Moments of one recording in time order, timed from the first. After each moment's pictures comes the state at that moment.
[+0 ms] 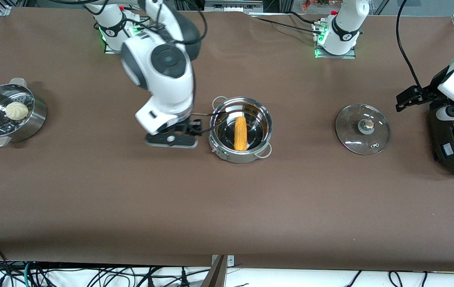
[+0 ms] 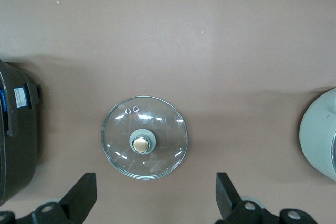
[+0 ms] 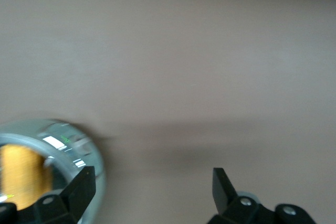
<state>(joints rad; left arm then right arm) 0.05 0.00 -0.06 -1.70 0.02 1.66 -0.06 0.43 0.54 0.21 -1.23 -0.29 1.74 0.69</state>
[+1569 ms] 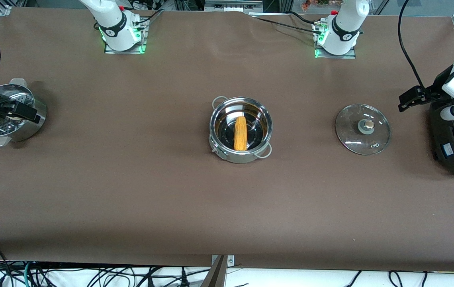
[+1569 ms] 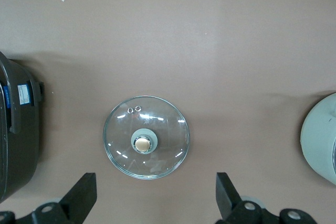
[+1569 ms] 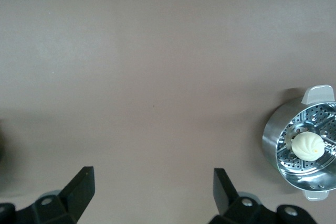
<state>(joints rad) 0.05 -0.01 -0.05 -1.70 0.02 1.66 -0.07 0.00 0.18 -0.03 -1.46 -0.01 1.58 0.10</state>
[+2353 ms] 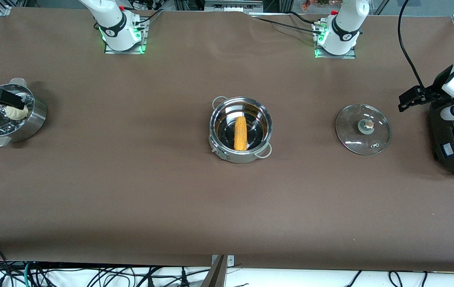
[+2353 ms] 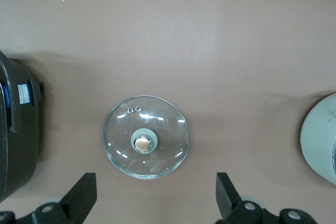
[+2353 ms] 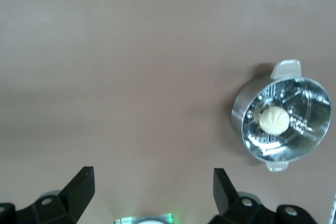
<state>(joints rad) 0.05 -0.01 -0.05 -1.70 0.02 1.66 -0.07 0.02 0.14 -0.12 -1.48 -0.06 1.45 -0.01</state>
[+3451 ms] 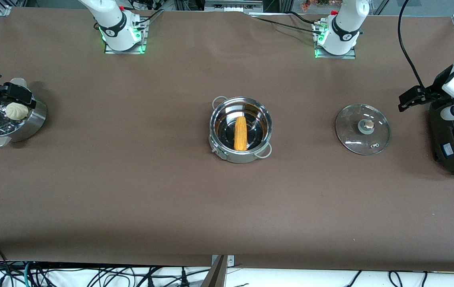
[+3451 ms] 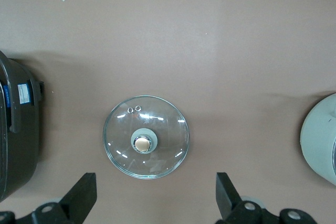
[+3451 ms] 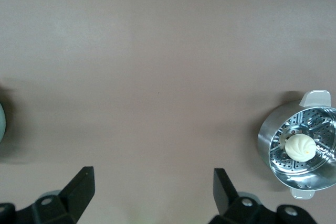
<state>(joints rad) 0.05 -0.01 -0.05 -1.70 0.02 1.66 -0.07 0.07 0.14 -0.11 -1.43 0.02 1.49 -0.01</state>
